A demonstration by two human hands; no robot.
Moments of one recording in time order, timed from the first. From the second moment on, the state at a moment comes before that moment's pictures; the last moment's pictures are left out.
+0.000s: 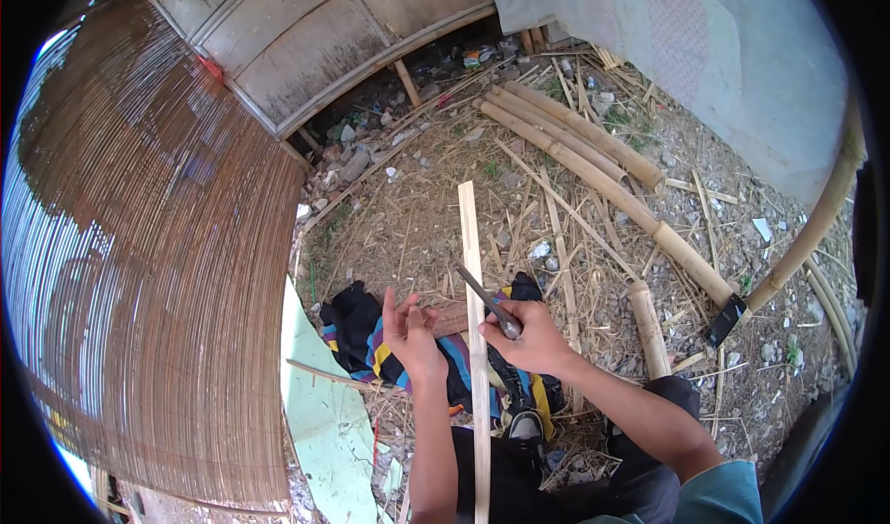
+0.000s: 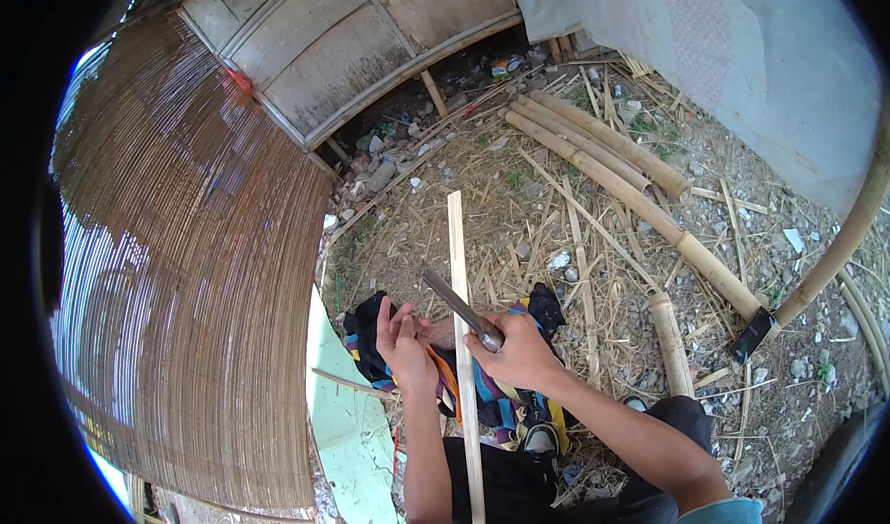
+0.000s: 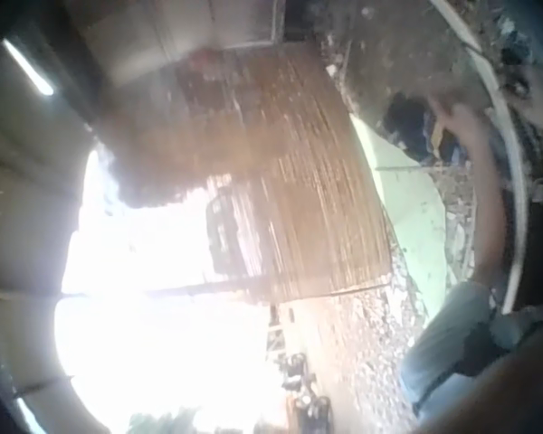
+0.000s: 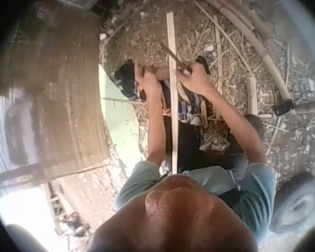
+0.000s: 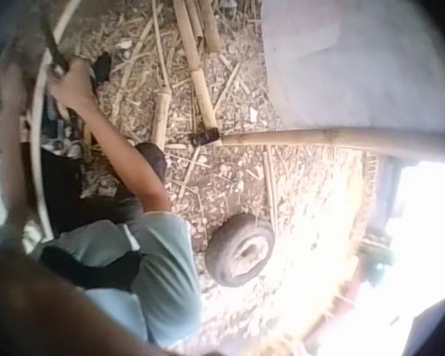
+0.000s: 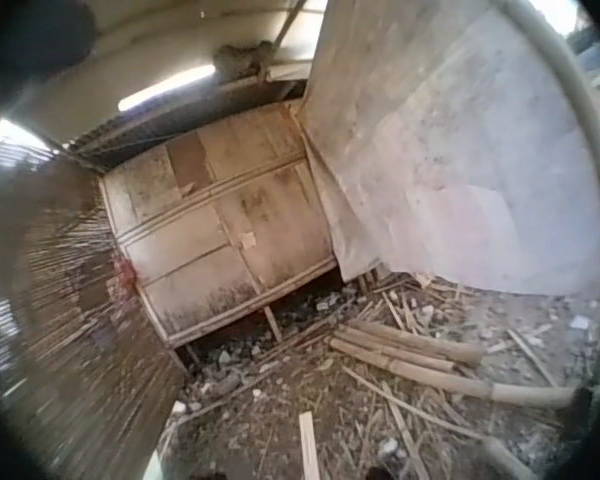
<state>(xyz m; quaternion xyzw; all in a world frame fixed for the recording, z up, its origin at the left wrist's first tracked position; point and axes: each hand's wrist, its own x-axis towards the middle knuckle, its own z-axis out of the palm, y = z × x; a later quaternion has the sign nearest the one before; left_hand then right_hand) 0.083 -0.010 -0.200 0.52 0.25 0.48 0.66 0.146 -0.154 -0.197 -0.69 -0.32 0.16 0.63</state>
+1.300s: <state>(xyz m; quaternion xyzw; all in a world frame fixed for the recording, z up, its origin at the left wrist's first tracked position) 0.072 -0.106 -0.220 0.86 0.06 0.18 0.48 0.251 -0.214 -0.196 -0.88 -0.23 -0.07 0.41</state>
